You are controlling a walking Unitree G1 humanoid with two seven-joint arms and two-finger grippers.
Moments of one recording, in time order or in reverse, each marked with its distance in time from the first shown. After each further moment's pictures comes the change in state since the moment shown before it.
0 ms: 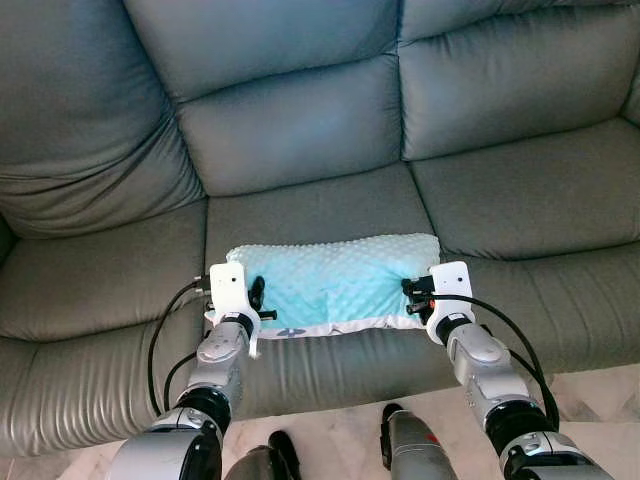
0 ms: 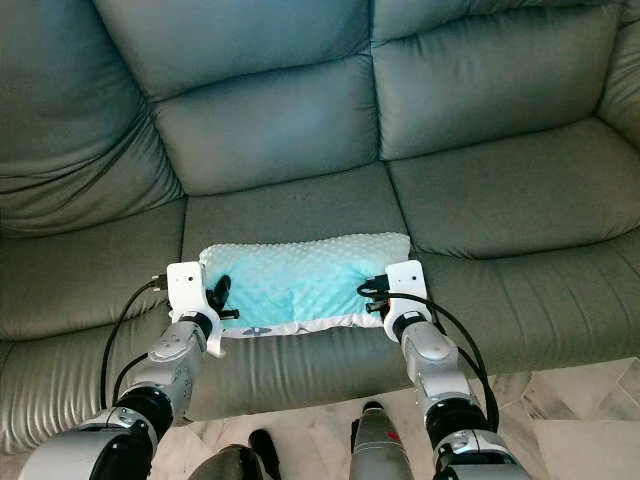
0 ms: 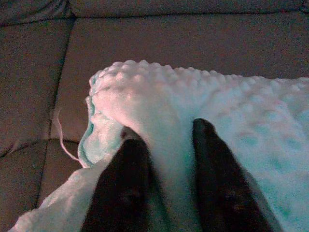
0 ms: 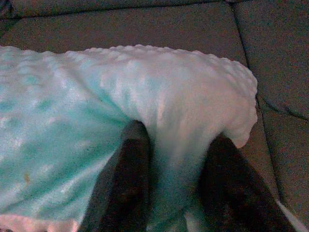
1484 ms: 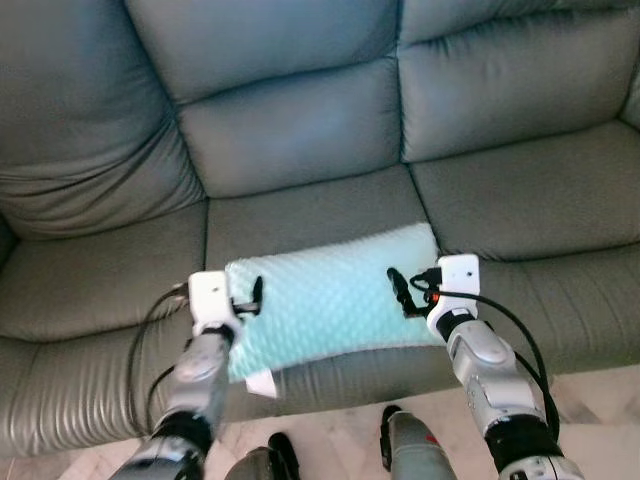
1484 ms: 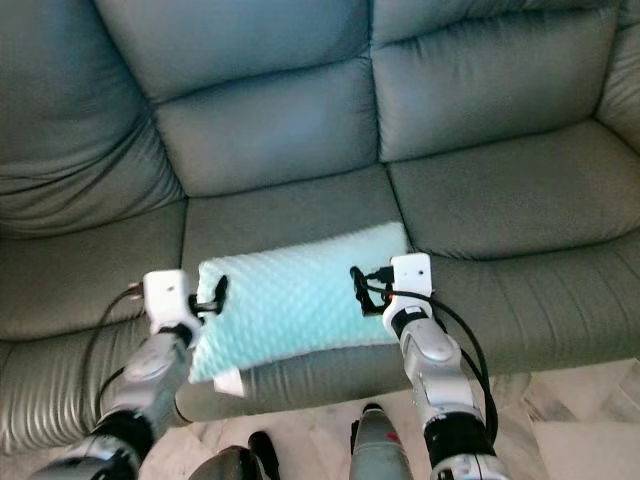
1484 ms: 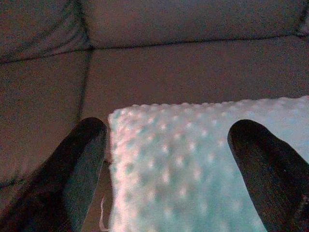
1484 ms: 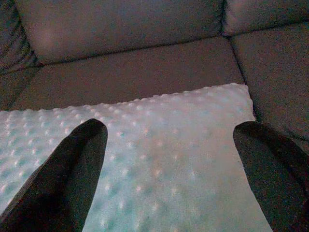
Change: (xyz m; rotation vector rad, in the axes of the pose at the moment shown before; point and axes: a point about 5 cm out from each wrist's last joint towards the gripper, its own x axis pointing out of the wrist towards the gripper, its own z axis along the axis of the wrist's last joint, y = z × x) left arm -0.016 0.028 -0.003 0.035 -0.110 -0.012; right arm -0.011 0.006 0.022 0.106 -0.105 0.008
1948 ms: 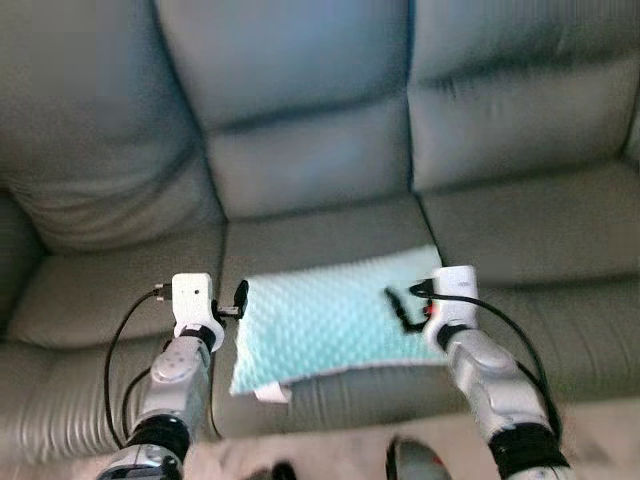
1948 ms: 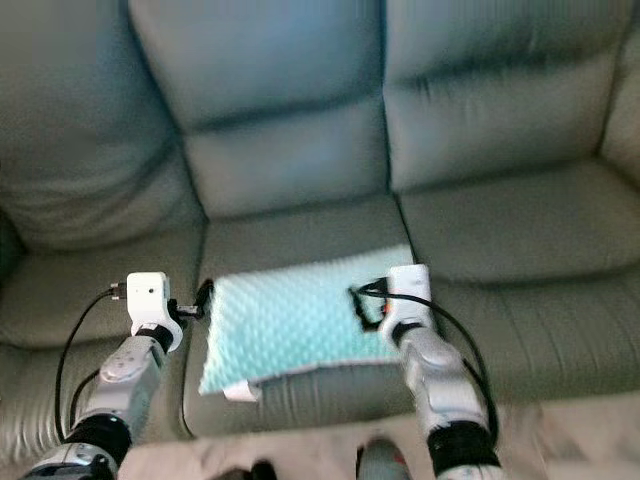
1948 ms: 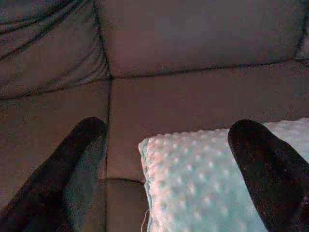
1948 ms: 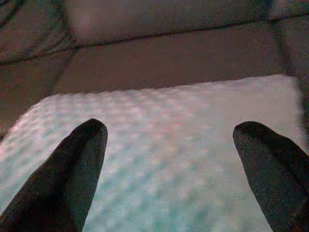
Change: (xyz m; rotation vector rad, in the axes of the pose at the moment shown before) left arm -0.004 0.023 0.002 0.044 0.053 -0.045; right arm -0.002 0.012 -0.018 0.058 0.226 0.098
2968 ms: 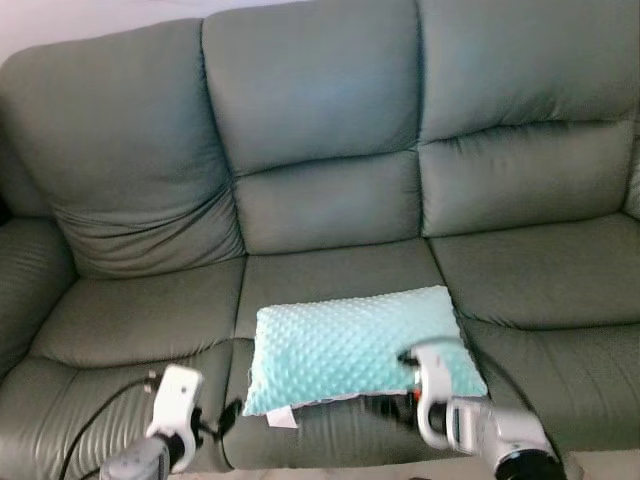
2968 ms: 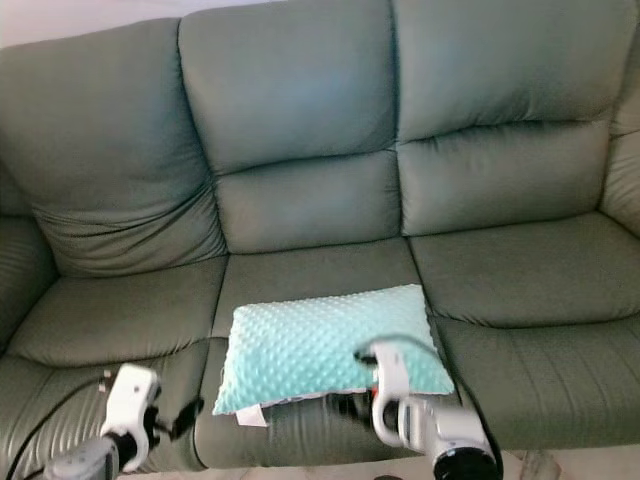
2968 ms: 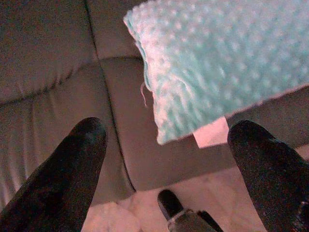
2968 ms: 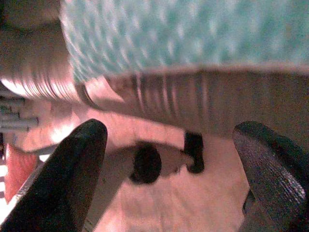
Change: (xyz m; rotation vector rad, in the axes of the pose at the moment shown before) left arm -0.101 0.015 -0.074 0.078 0.439 -0.207; right arm -0.036 0.008 -0.103 0.369 0.628 0.195
